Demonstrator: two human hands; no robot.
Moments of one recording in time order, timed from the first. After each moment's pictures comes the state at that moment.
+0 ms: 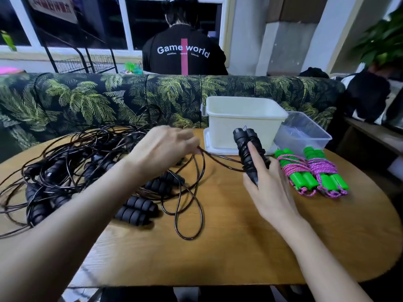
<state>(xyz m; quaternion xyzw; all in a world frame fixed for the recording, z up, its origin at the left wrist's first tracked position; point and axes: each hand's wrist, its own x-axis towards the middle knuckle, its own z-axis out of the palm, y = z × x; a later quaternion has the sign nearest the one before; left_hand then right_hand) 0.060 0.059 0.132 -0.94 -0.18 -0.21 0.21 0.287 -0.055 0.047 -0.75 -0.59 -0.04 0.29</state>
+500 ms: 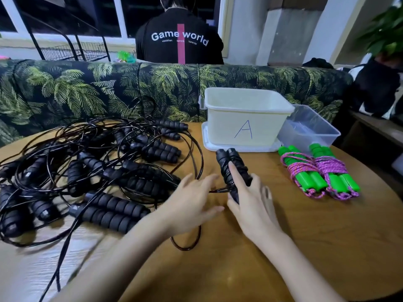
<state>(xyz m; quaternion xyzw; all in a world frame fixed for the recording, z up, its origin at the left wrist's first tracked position) 0.100 0.033 0.019 -0.93 -0.31 -0.13 -0.12 0.266 -0.037 0.004 -0.77 -0.61 -0.01 0.17</state>
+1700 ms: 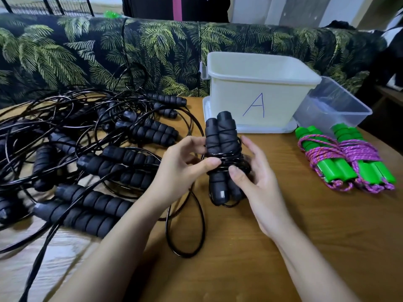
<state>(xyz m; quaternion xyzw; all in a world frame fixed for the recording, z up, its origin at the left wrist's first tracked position) 0.109 0.084 0.007 -0.70 -0.33 -0.42 -0.48 0.264 -0.003 -0.010 -0.52 -0.50 0.34 0.61</state>
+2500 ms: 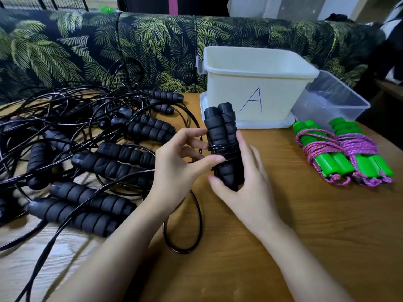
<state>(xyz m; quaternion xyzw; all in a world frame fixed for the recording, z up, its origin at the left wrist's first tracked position) 0.117 0.069 0.006 -0.68 -0.30 -0.52 -0.42 0.255 -0.004 -0.018 -0.65 -0.58 0.10 0.48</state>
